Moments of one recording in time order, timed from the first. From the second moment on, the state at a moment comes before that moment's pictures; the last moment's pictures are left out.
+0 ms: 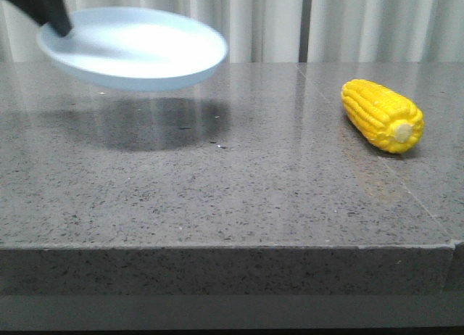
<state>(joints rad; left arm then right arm) -0.23 1.71 -1.65 -0.18 1.10 0.03 0.03 0.34 -0.55 0.13 0.46 0.02</state>
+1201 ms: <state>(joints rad) -0.35 1.74 -1.67 -0.10 1.14 0.02 0.03 0.34 -0.55 0.13 0.46 0.02</state>
